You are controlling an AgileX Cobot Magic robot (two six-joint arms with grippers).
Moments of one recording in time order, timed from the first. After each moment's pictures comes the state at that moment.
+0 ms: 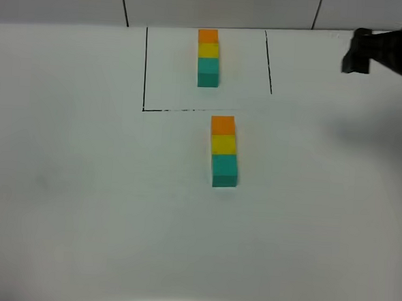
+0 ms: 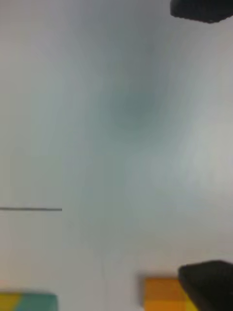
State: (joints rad) left arm -0.09 0.00 -0.51 -0.06 1.07 -0.01; right arm 0.14 1.61 -1.27 0.14 0.69 0.10
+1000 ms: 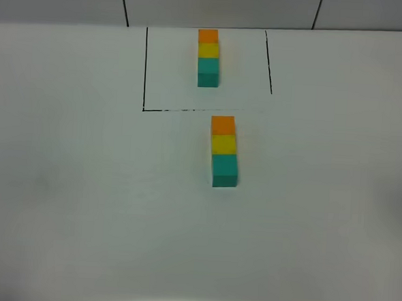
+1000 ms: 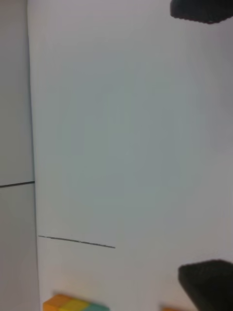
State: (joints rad) left arm -0.09 0.00 -0.51 -0.06 1.07 -0.01; right arm 0.08 0.87 -0.83 -0.02 0.57 0.05
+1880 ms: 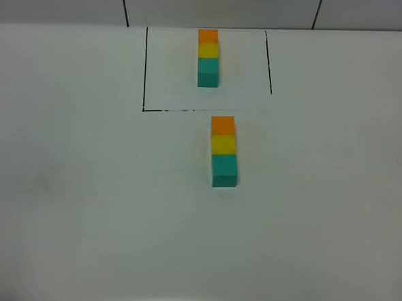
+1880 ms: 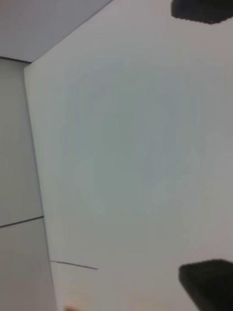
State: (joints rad) left arm -0.09 0.00 -0.51 -0.06 1.07 -0.01; right arm 0.08 0.00 -0.52 -0.15 0.98 0.21
